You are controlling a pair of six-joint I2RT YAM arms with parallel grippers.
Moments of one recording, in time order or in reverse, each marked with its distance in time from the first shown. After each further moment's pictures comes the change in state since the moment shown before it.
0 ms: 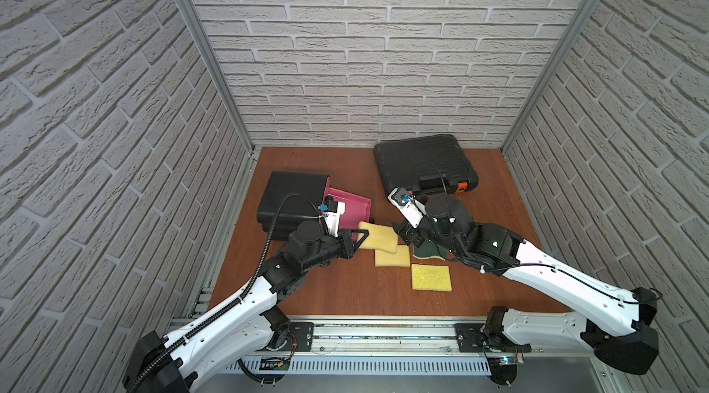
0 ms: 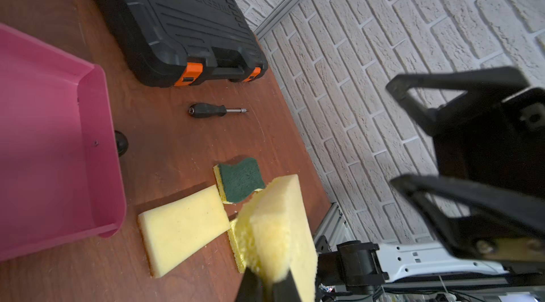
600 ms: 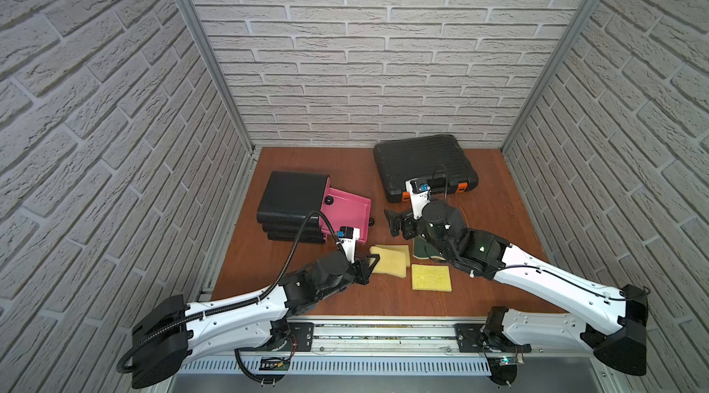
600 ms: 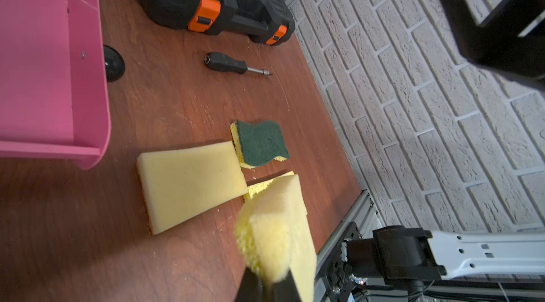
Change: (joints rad) left arm -0.358 0.130 -0.134 0.180 -0.383 -0.097; right arm -0.023 0.011 -0.151 0.233 0.104 0.453
